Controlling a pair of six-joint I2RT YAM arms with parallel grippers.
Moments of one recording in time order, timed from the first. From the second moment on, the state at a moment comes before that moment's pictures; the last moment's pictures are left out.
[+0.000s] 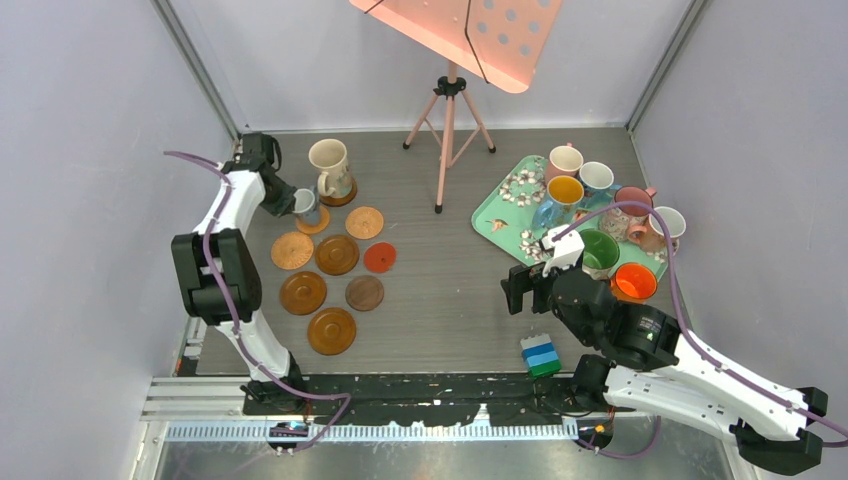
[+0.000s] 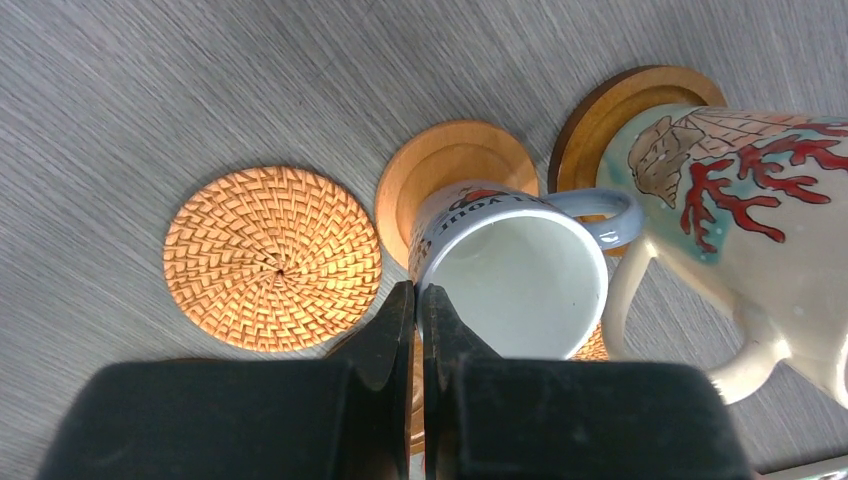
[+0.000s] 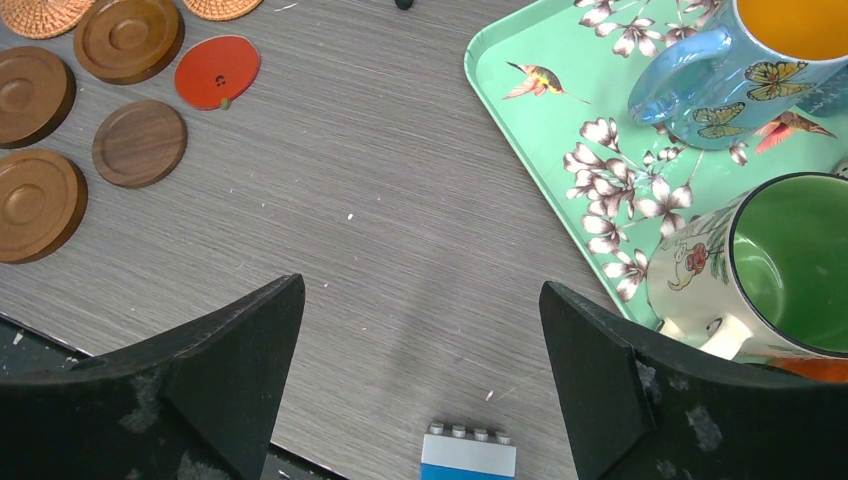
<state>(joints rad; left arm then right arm) 0.11 1.78 1.44 -0.72 -0.15 -0.82 1.04 0.59 0.77 -0.68 0.58 0.38</state>
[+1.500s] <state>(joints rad) -0.06 0.86 0.85 -0.71 0.44 -0.34 0.30 1.26 0.98 -0.35 0.44 0.13</state>
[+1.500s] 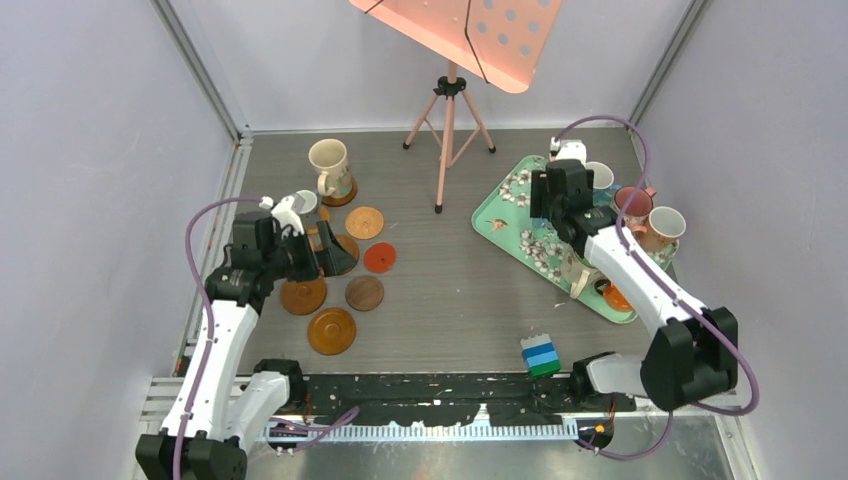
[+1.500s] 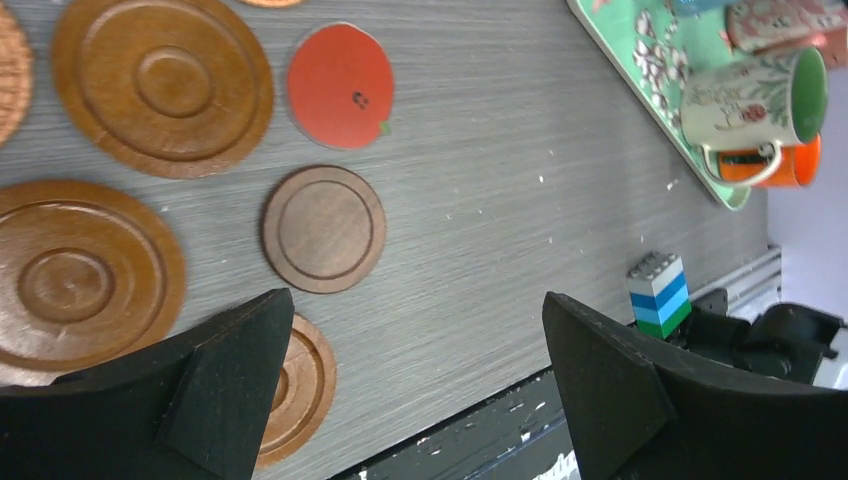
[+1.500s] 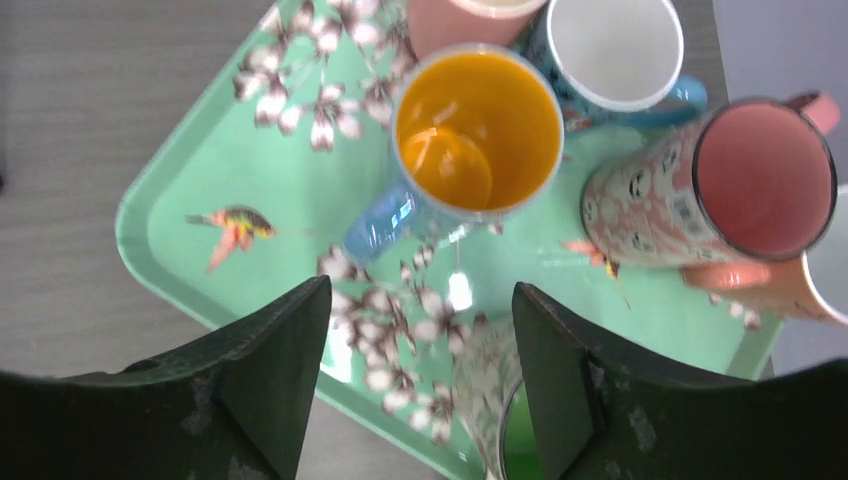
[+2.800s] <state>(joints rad) -0.12 0.74 0.72 -0.73 0.50 -0.31 0.17 1.71 1.24 -0.33 0.29 0.02</state>
